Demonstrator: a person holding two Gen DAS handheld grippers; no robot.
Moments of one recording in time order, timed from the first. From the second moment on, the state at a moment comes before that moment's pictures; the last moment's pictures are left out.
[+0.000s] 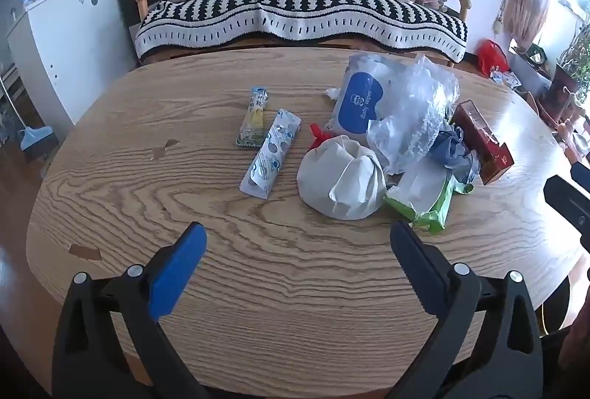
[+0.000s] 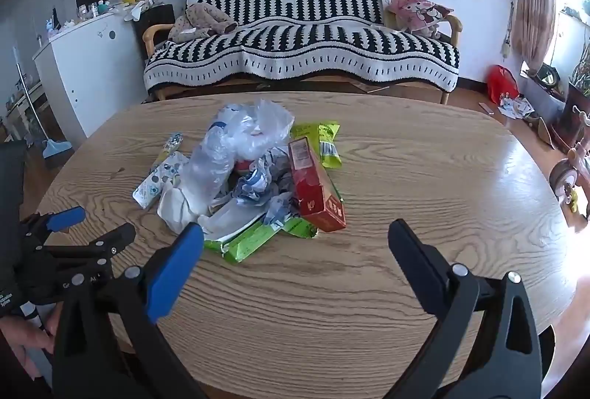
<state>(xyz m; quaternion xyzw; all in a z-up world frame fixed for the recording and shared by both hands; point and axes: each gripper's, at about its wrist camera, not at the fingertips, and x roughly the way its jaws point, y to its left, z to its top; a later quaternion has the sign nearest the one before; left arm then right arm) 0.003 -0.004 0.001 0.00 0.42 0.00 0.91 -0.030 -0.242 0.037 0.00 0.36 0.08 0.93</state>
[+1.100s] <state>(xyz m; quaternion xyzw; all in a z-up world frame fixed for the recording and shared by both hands) 0.000 -0.001 -0.003 0.00 0.43 0.00 0.90 -0.028 -0.239 0.033 0.00 0.36 0.08 0.93</state>
